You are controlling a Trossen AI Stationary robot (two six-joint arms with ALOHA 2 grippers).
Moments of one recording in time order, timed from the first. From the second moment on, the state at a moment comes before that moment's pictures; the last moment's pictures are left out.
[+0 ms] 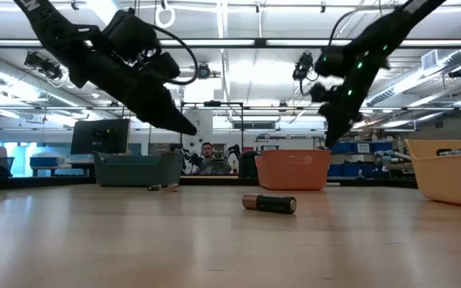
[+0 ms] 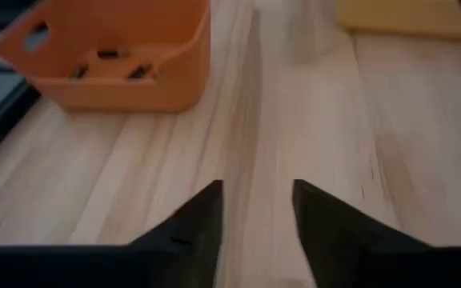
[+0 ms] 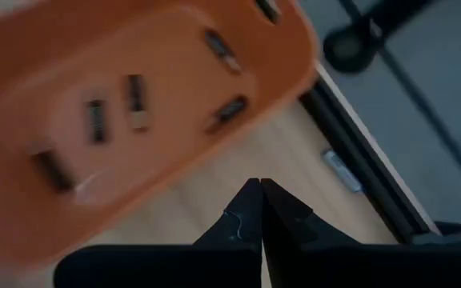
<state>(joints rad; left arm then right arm) 0.23 1.35 0.54 0.29 0.04 0.10 -0.76 1.42 0.92 -0.49 0.08 -0.21</state>
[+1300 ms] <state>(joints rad) 0.27 1.35 0.51 0.42 0.03 0.13 -0.97 1.84 1.04 -0.38 0.10 -0.11</state>
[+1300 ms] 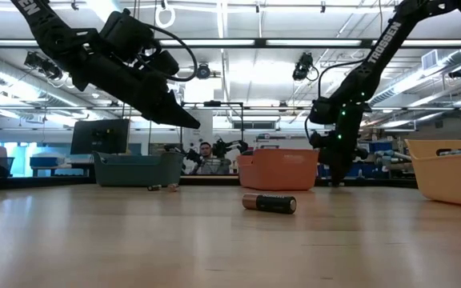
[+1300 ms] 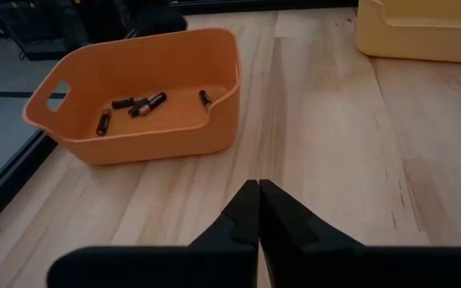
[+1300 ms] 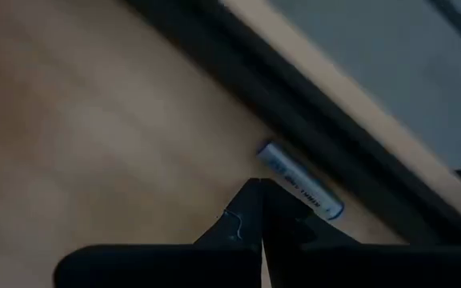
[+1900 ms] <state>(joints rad) 0.27 1.35 0.51 0.41 0.03 0.13 -0.96 1.73 1.04 -0.57 0.02 -0.59</state>
